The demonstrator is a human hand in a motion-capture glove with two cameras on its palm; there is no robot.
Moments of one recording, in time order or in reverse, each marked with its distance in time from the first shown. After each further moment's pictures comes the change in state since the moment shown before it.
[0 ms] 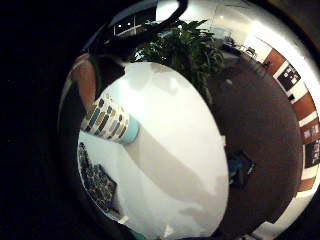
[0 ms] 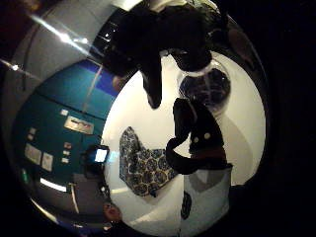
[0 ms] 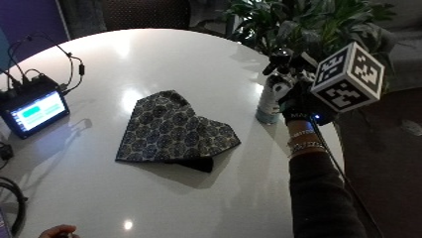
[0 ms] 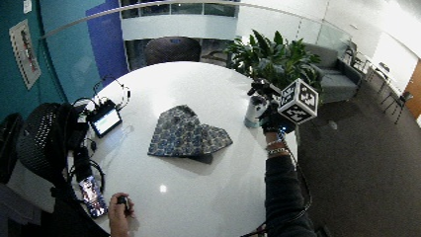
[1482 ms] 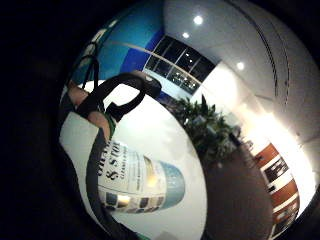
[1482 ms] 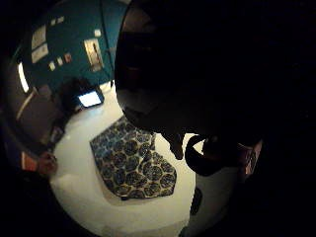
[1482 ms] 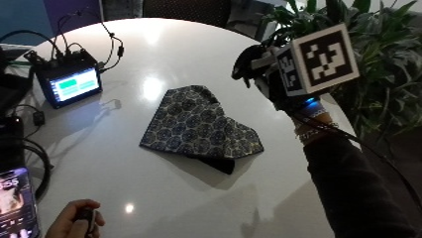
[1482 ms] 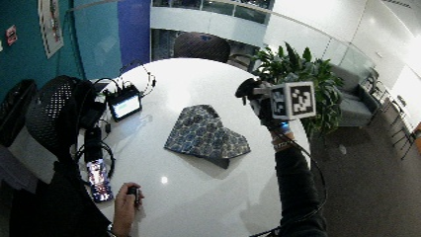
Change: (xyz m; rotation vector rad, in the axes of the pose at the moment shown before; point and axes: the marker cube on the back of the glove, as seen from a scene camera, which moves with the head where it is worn) arm -0.084 0.014 -0.045 0.374 0.414 -0.850
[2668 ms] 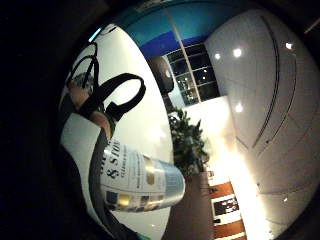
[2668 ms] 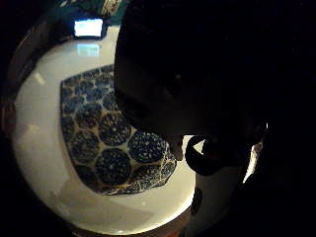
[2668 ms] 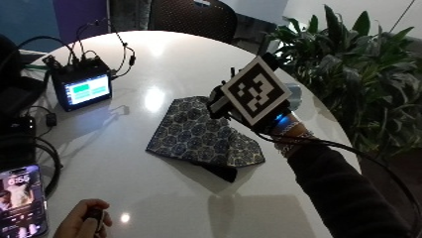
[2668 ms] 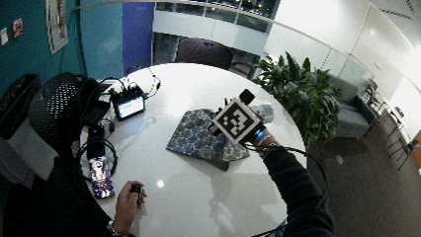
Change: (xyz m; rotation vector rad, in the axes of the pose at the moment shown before) arm -0.082 0.029 0.031 -0.158 0.146 -0.387
